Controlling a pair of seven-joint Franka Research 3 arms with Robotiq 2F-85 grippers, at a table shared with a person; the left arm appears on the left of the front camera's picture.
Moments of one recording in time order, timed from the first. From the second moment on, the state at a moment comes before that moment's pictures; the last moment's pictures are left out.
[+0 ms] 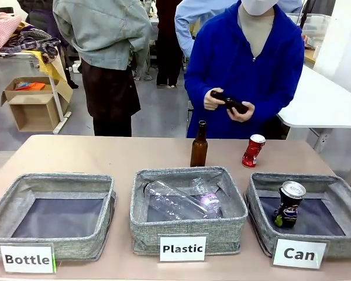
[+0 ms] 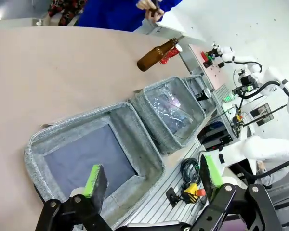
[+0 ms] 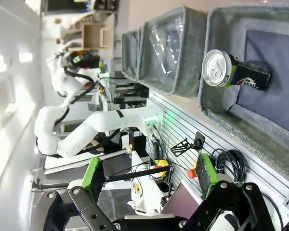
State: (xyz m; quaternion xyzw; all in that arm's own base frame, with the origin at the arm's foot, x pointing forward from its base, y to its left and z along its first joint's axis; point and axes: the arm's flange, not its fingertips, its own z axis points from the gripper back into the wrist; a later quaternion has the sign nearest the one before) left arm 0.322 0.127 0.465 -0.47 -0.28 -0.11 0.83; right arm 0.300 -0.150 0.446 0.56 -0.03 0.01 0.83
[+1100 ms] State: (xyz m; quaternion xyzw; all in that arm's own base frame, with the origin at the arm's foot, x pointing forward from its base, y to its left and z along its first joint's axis) left arm 0.321 0.126 0.462 -0.47 -0.27 -0.11 0.83; right arm 0.300 -0.150 0.446 0.56 -0.03 0.01 0.83
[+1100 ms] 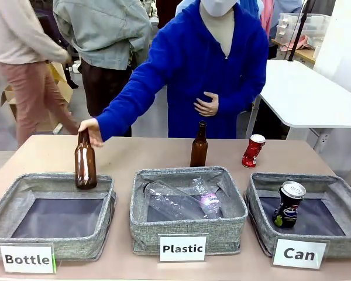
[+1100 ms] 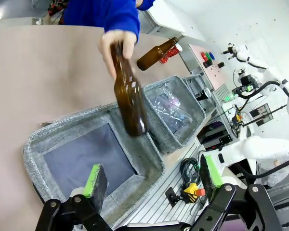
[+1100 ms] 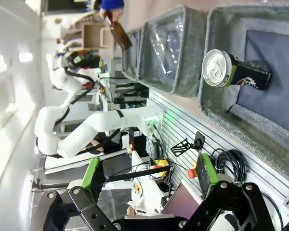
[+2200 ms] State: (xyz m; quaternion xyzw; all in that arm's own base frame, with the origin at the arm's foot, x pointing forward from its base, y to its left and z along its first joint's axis) left arm 0.320 0.127 0.461 -0.47 -0.27 -0.11 0.83; right arm 0.362 -0.095 0.453 0.37 -0.09 0.20 0.90
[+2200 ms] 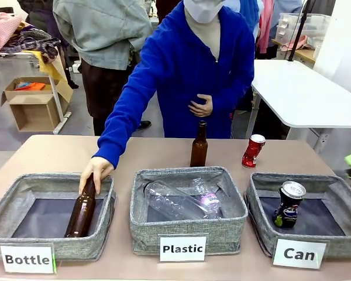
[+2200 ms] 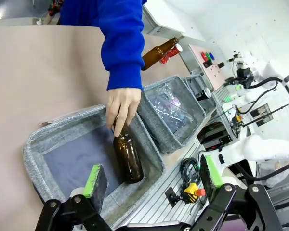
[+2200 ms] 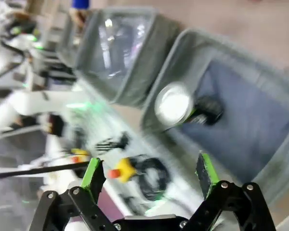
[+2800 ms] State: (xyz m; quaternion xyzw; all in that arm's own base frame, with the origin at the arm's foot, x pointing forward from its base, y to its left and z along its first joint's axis) left arm 0.320 0.127 0.461 -0.47 -0.27 -0.11 0.83; right arm 0.392 -0.089 0.417 0.25 -0.17 0.25 0.92
